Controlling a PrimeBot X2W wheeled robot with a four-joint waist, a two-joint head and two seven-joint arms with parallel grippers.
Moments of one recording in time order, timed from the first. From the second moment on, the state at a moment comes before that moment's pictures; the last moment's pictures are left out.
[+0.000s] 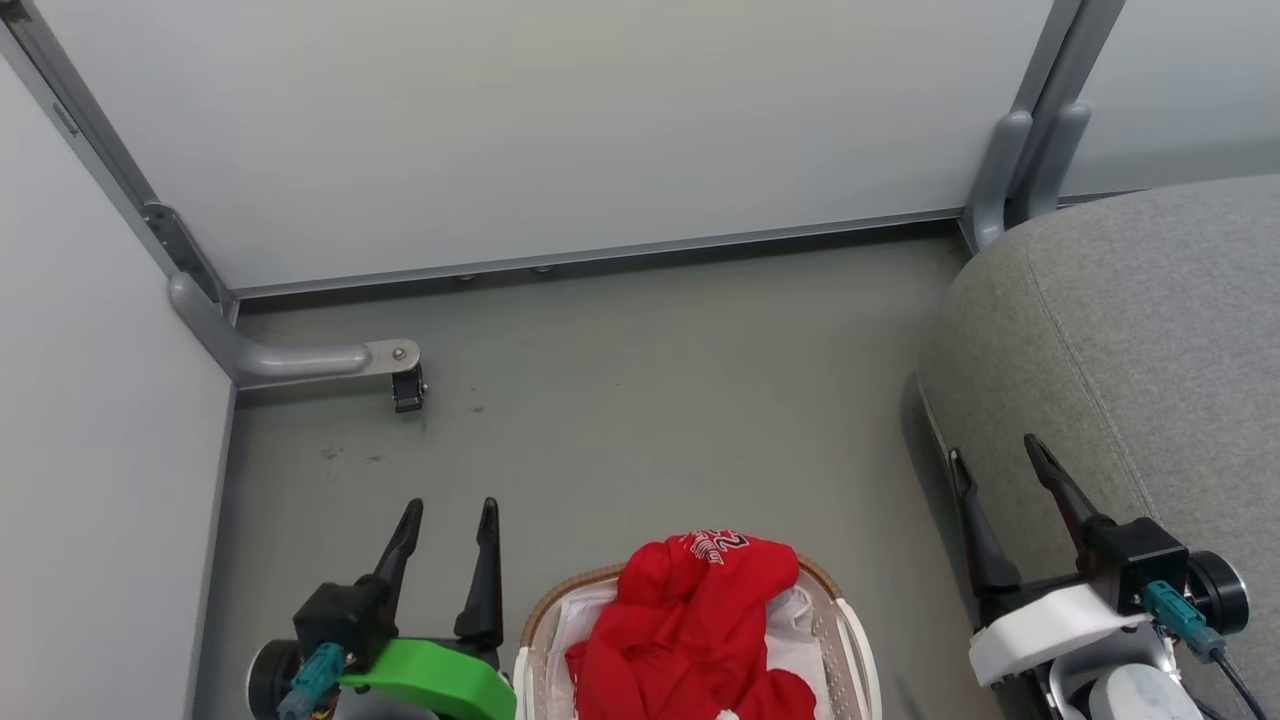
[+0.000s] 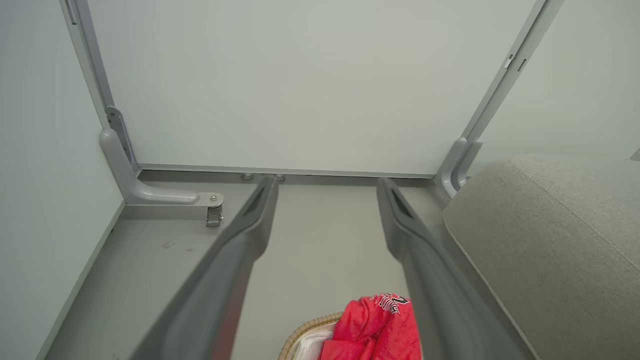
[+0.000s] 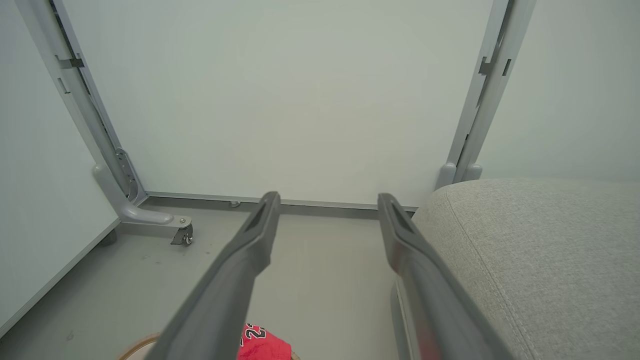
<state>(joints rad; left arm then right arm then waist) -0.04 0.05 -0.24 0.29 -0.33 -0.07 -0.26 -0.04 -0.05 0.00 0.16 0.06 0.13 -0.26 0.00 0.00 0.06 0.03</state>
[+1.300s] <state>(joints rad) -0.66 0.07 -0.69 1.11 -0.01 -0.12 -0.26 -0.37 -0.05 0.09 0.07 0.17 0.13 -0.26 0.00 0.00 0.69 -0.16</state>
